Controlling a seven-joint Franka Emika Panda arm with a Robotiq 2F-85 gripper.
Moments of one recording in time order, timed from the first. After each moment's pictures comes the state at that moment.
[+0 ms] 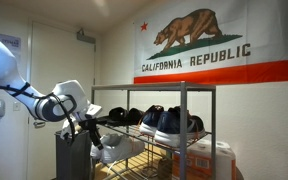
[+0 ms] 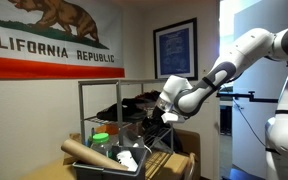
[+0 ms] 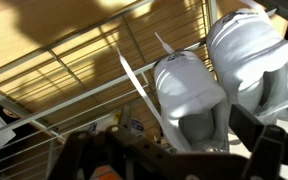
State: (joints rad) arm 0.01 -0.25 0.23 -2.56 0.00 2.84 0.55
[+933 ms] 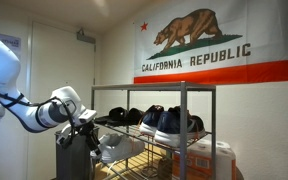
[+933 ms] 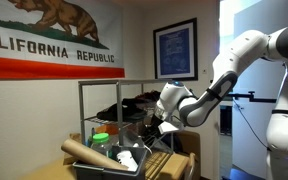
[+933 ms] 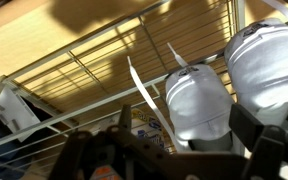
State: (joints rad) arm -0.17 -0.20 0.43 -2.56 -0.41 2.85 0.99
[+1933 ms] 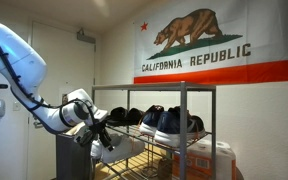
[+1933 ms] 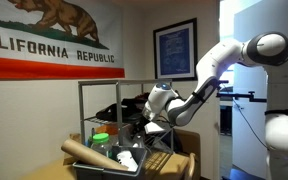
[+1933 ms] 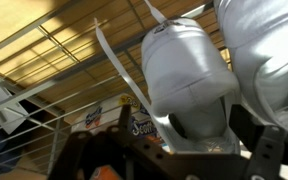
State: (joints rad) arm -0.22 0.02 0.44 -2.34 -0.70 2.84 1.23
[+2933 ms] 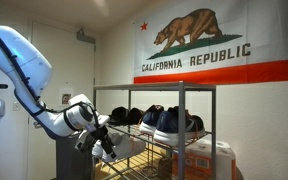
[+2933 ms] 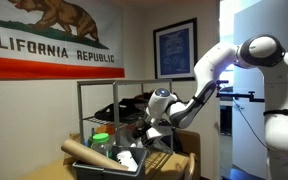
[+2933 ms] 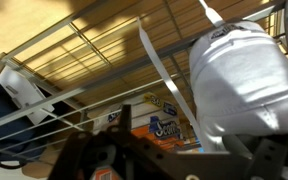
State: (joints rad) arm -0.22 0.07 0.41 -2.32 -0.92 2.78 1.40
